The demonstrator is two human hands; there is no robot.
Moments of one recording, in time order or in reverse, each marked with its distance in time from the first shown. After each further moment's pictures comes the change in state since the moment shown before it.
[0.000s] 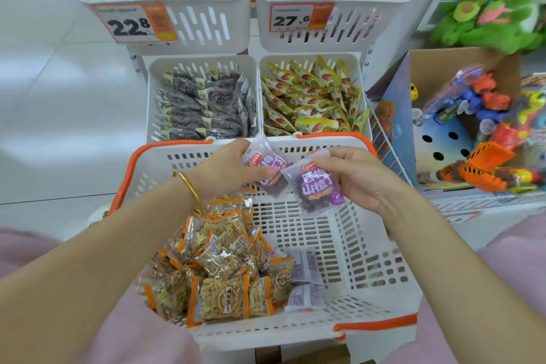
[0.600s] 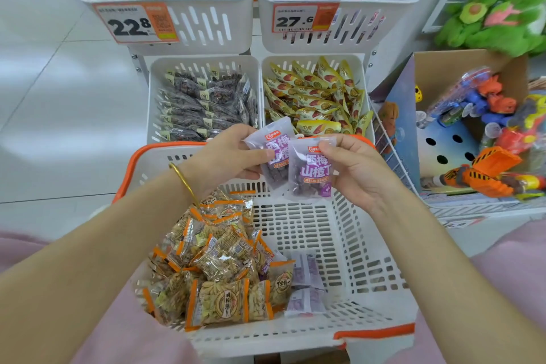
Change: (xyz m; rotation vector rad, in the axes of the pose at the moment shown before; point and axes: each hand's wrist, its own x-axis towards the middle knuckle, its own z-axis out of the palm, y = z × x) left_hand 0.002 0.018 -0.005 -0.165 0.026 0.085; right_hand 0.010 -0.004 0.010 0.166 0.119 -0.135
